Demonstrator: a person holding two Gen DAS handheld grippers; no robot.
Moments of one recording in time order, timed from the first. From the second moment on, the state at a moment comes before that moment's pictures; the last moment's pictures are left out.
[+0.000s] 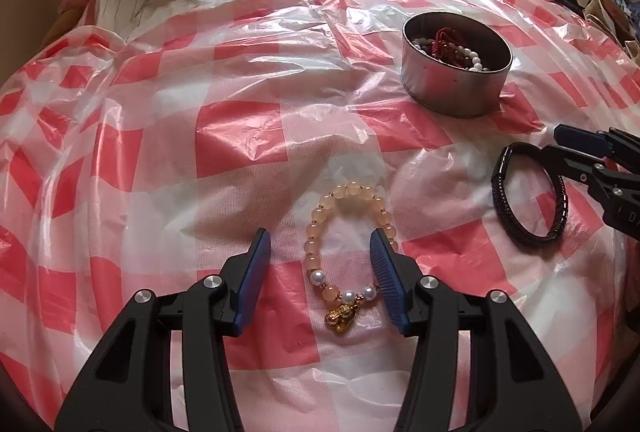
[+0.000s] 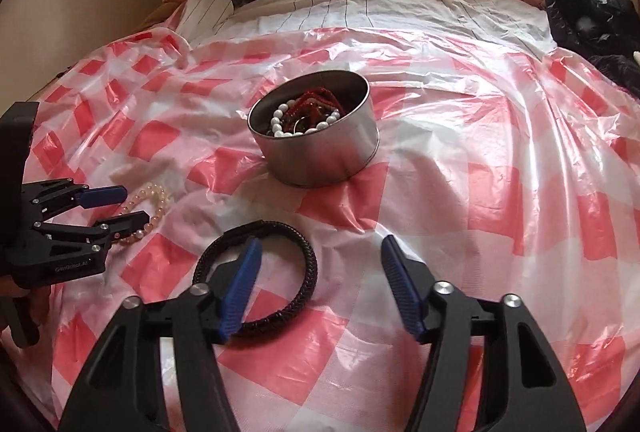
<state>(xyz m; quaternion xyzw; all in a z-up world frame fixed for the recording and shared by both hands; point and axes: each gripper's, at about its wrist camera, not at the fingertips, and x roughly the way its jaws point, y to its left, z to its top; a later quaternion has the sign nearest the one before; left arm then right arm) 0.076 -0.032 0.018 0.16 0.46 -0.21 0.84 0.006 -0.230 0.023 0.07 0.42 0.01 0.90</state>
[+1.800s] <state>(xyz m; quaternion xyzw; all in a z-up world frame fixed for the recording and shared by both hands) 0.073 -0.039 0.015 0.12 0.46 -0.22 0.85 0.012 -0.212 0.004 0.04 0.44 -0.01 0.90</state>
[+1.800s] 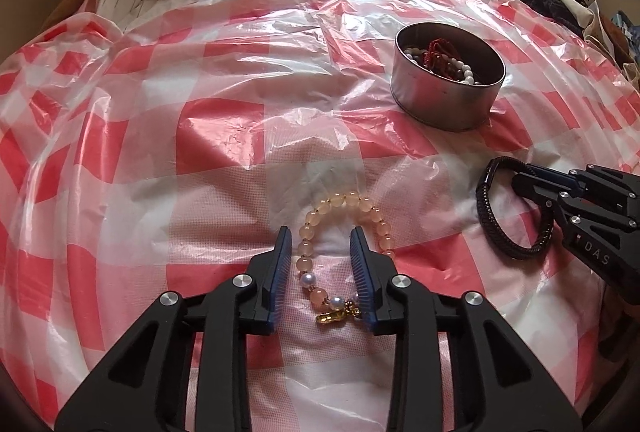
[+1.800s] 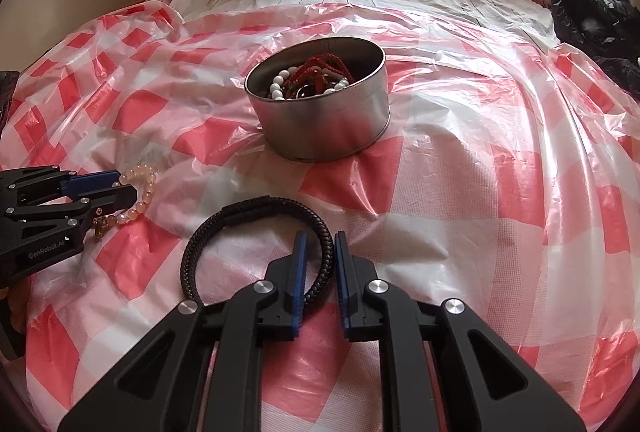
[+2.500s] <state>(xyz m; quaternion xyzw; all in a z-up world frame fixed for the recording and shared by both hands) 0.073 -0.040 0.015 0.13 0.46 -0.22 0.85 0.013 -0.209 0.003 0.03 0.45 0.00 0.89</state>
